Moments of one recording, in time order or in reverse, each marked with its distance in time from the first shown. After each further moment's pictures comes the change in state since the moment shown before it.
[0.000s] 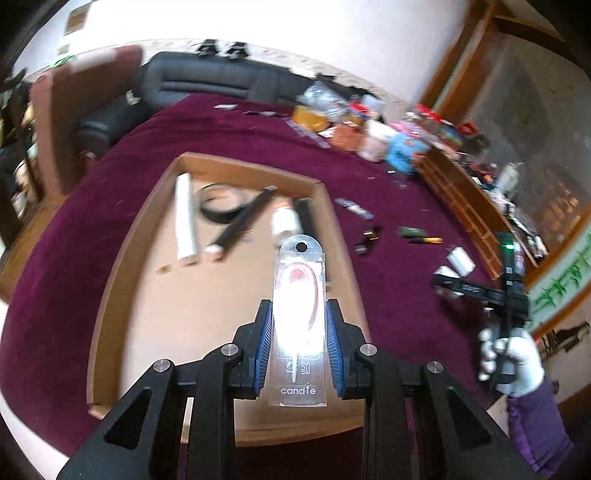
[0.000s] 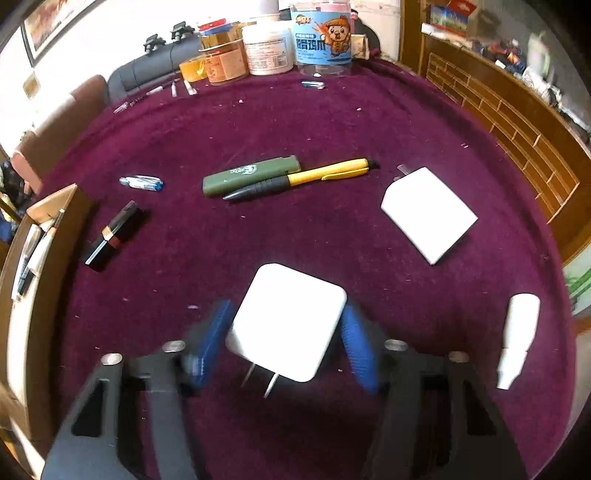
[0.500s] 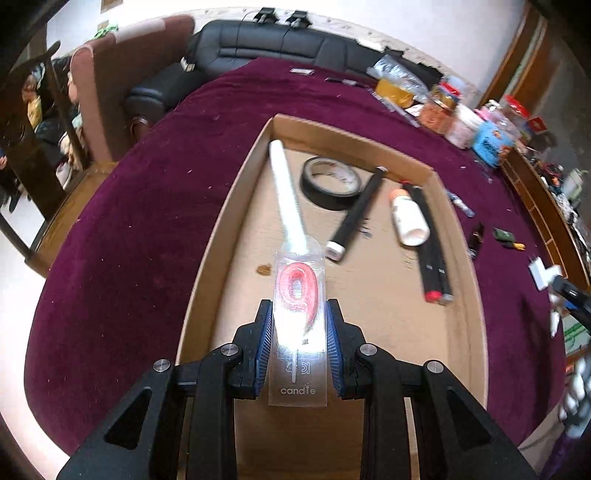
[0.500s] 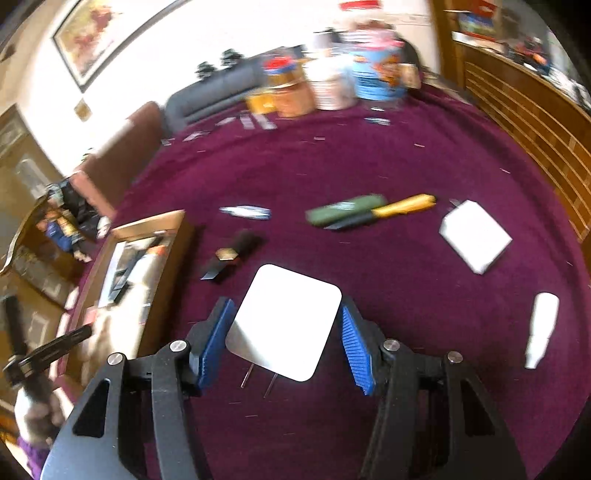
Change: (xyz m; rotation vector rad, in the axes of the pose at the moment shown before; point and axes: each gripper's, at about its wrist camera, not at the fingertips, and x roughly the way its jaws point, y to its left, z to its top) left arm 0.050 0.067 0.015 -0.090 0.131 0.217; right arm -0.064 0.039 0.005 -0.004 -0.077 0.289
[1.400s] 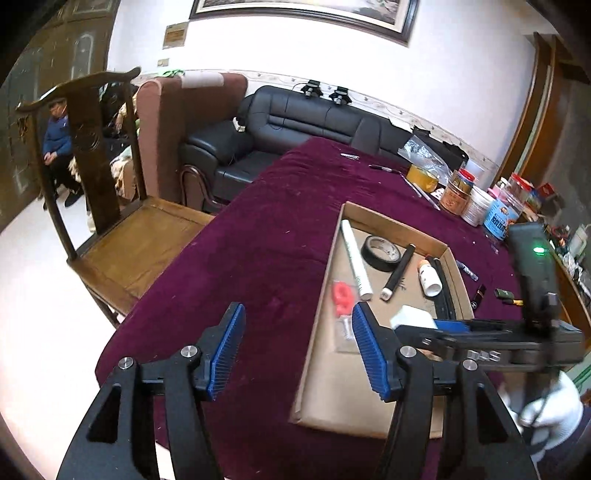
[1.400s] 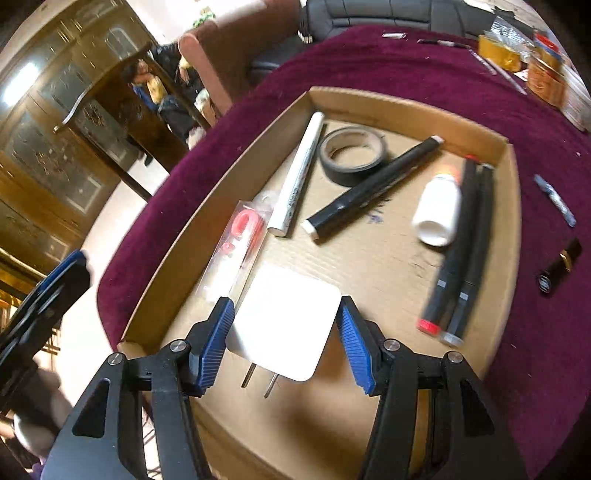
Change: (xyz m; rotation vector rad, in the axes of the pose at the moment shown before) left arm -0.102 0.069 -0.050 -0.120 -0.317 0.054; right arm 0.134 0.234 -0.054 -0.391 0.359 0.233
